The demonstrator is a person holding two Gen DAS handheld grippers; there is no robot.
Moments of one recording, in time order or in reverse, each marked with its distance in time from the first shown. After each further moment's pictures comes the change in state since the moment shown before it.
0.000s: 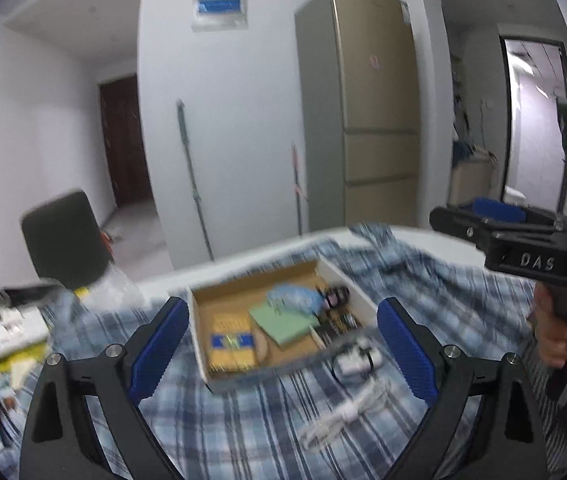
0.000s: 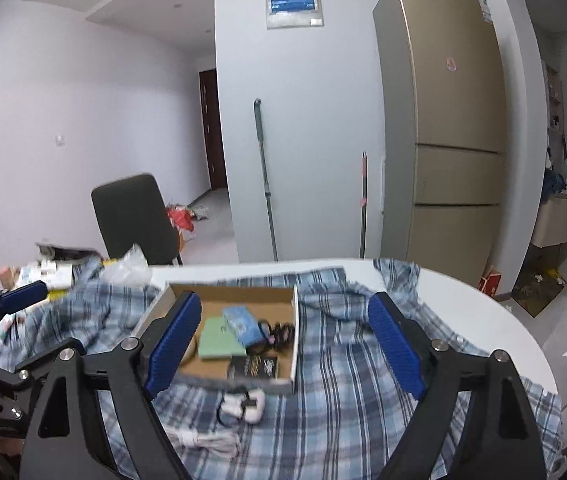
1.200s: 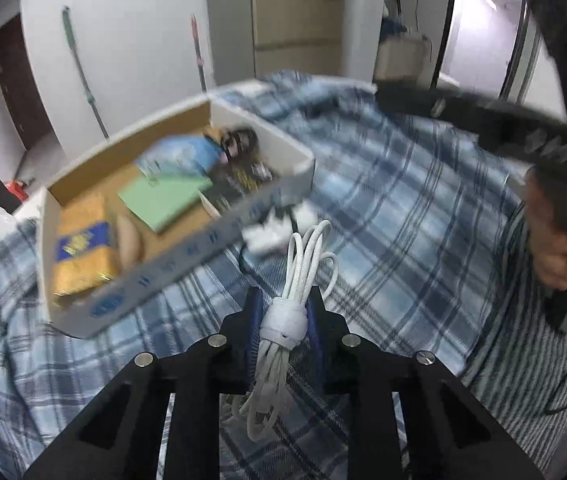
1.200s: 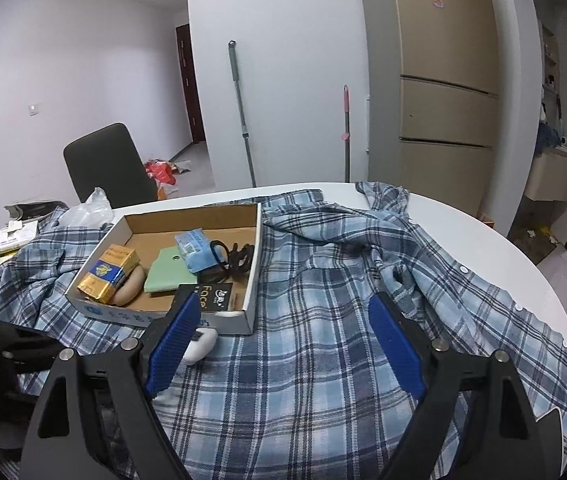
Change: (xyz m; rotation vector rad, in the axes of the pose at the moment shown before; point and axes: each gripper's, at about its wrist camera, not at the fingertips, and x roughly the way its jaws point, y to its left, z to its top) left arm 0.107 -0.044 -0.066 0.140 0.401 -0.283; right arm 0.053 -0.038 -0.059 0.046 0.180 -0.047
